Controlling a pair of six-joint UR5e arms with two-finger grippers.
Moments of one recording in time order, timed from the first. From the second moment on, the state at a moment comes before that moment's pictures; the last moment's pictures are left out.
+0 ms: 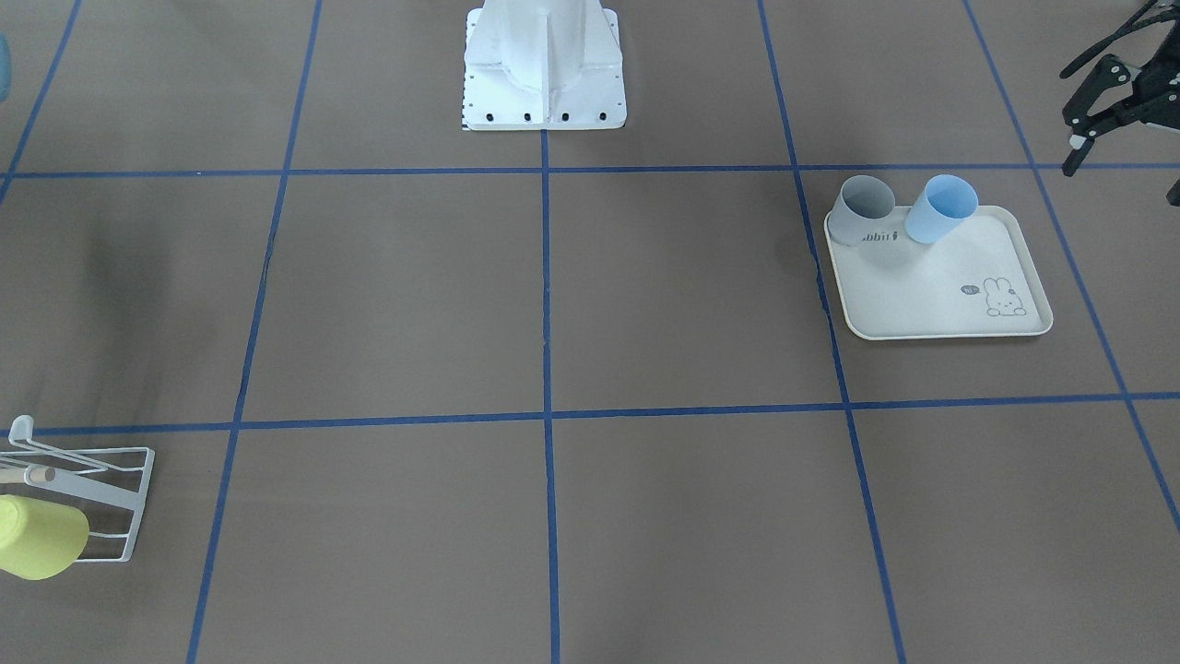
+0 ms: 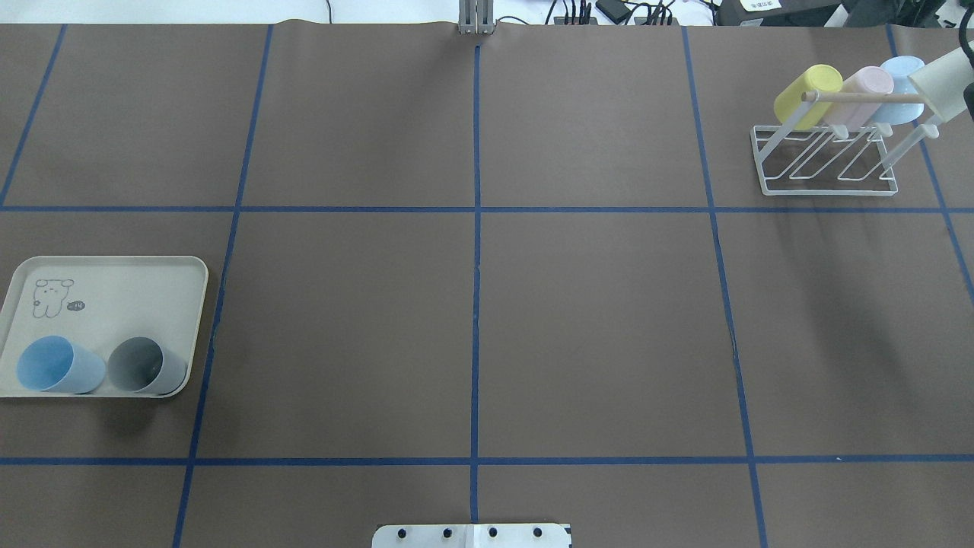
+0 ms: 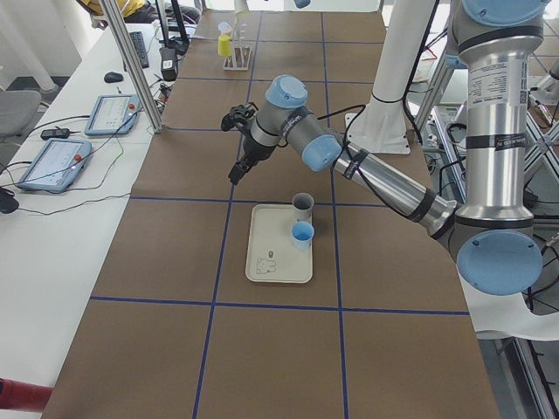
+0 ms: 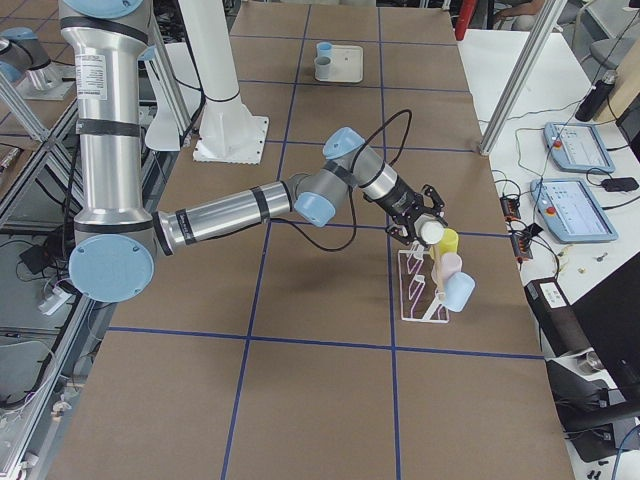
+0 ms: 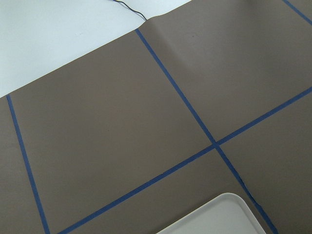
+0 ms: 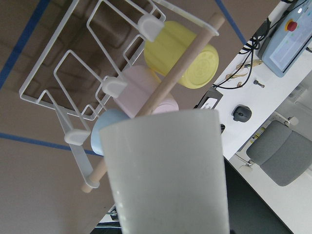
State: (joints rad) left arm -1.28 -1.50 -2.18 -1.85 -2.17 -0.22; right arm 1.17 -1.59 1.88 -0.95 1.53 -1.44
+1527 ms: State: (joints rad) left arm -1.28 -1.50 -2.17 -1.85 -2.20 -0.22; right arm 0.87 -1.61 1.79 -0.94 0.91 -1.45
